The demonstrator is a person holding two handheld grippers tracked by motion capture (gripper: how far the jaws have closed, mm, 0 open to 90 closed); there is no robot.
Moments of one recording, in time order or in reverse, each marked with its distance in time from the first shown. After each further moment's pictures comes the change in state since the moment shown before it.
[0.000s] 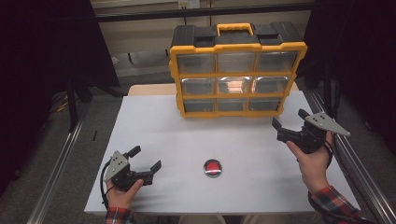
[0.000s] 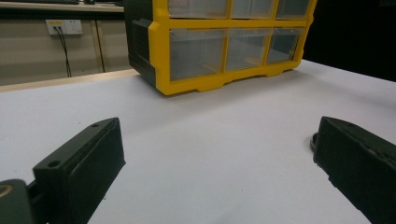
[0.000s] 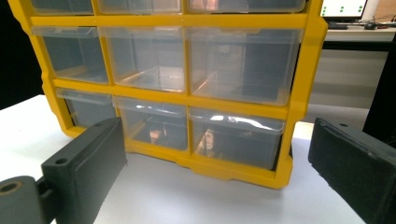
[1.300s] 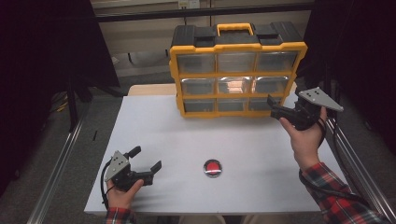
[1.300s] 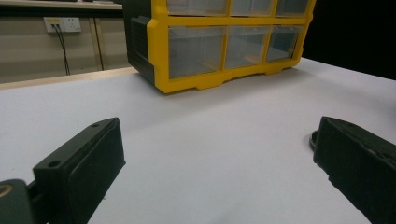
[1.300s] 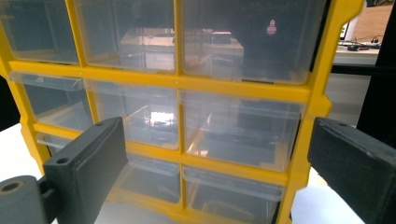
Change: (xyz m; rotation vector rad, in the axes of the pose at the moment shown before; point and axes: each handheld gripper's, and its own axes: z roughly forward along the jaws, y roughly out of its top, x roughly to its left) left arm -0.001 0.000 0.000 0.014 0.006 -0.006; right arm 0.009 0.052 0.034 -0.041 -0.049 -0.020
